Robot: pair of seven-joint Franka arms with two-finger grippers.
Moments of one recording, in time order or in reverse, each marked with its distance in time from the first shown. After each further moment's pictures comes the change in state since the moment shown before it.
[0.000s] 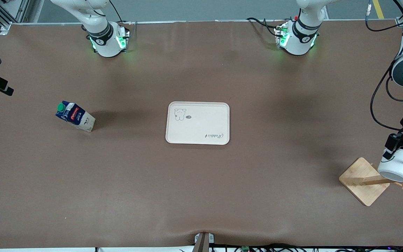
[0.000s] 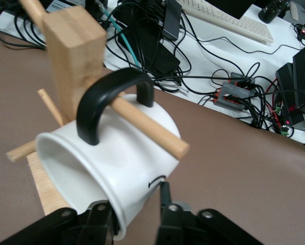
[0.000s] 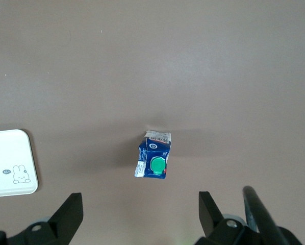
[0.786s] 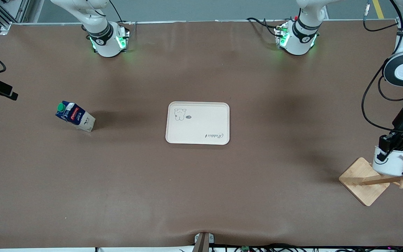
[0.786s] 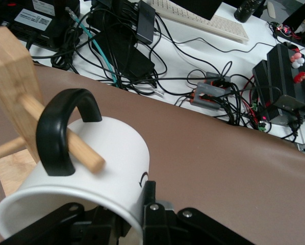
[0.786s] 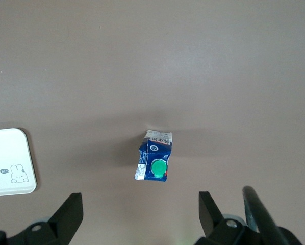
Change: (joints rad) left arm -0.019 -0.047 -0.048 -0.028 -0.002 0.013 0.001; right arm 0.001 0.036 0.002 0.016 0.000 0.000 -0.001
